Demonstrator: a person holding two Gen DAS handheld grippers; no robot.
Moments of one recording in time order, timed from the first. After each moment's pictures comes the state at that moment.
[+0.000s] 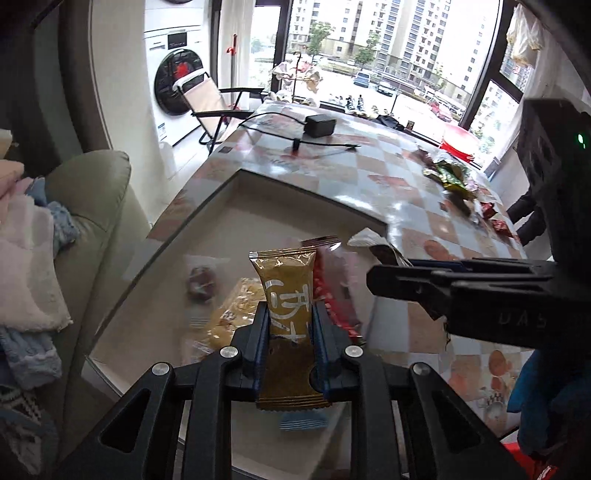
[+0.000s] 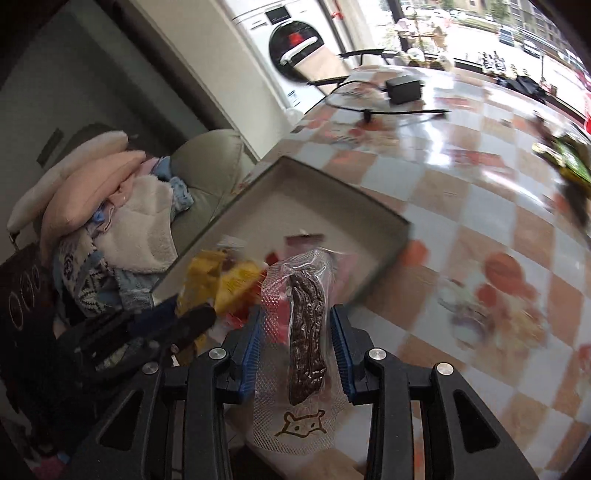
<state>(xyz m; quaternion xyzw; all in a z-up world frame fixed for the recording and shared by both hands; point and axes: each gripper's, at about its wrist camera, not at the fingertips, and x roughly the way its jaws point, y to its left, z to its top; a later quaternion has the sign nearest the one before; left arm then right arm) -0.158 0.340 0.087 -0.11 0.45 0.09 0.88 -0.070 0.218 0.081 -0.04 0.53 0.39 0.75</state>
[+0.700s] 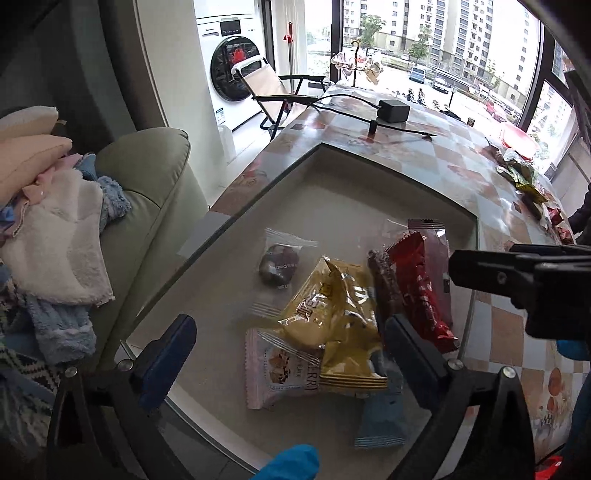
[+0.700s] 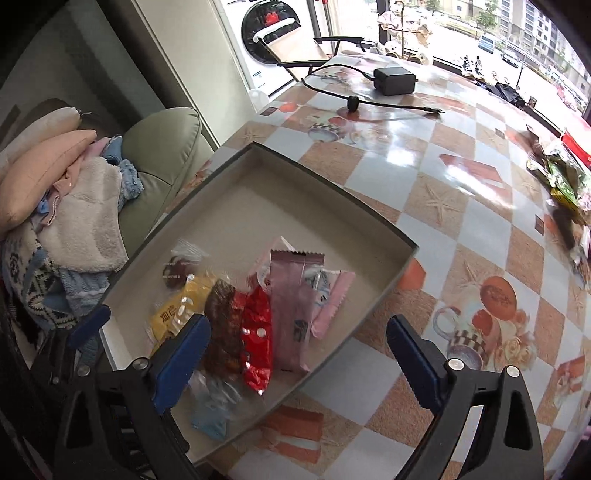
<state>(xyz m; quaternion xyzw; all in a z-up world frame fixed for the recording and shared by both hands) -0.164 0.363 0.055 -0.10 0.46 0.20 0.86 -0.057 0.257 0.064 -0.11 0.55 0.31 0.77</state>
